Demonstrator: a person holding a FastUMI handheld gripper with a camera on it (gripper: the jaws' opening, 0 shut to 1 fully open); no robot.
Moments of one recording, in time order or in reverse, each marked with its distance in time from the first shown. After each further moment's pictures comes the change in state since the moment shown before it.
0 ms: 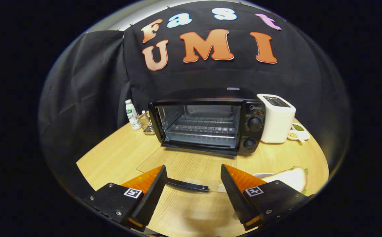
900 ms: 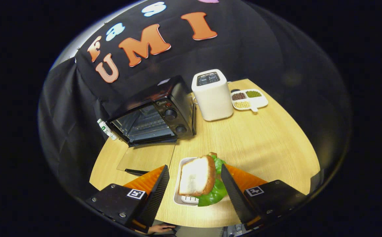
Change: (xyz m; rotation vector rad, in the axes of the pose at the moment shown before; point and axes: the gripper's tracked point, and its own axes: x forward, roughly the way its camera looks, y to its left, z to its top) arm -0.053 -0.162 -0.038 0.342 0.228 -0.107
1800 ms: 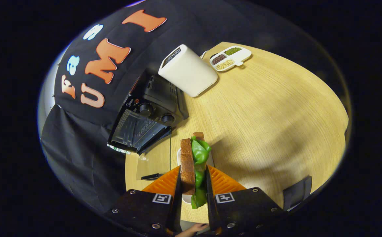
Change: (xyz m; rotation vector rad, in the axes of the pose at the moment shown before) arm 0.027 -0.013 -0.024 0.382 0.123 0.101
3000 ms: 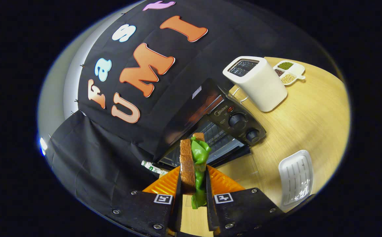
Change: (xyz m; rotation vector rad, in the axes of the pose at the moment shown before) arm 0.054 0.209 0.012 0.025 -0.242 0.278
